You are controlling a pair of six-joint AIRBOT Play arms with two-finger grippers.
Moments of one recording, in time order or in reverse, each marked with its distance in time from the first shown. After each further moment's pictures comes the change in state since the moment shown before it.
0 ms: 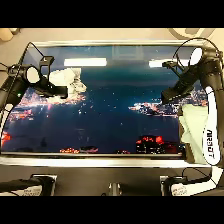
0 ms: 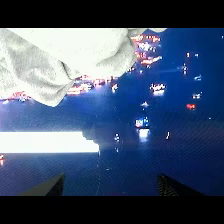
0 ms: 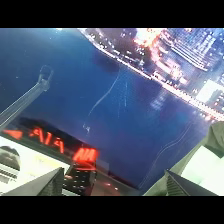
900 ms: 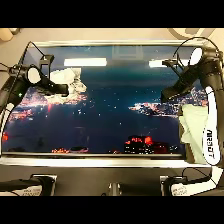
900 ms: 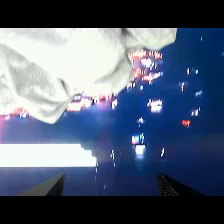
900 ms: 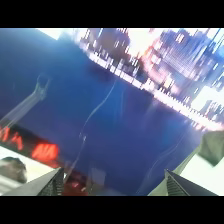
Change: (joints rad) left arm -0.002 -0.014 -0.001 0.000 0.082 -0.007; right arm 0.000 0.000 0.000 -0.002 -0.060 -0.004
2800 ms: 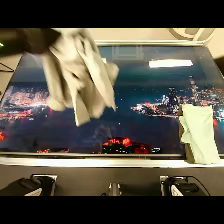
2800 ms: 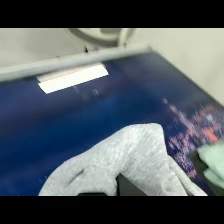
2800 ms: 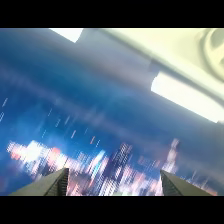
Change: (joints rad) left arm -0.214 0.286 0.319 -0.418 0.079 0.237; right arm 0.000 0.706 0.047 0.007 -0.211 -0.092
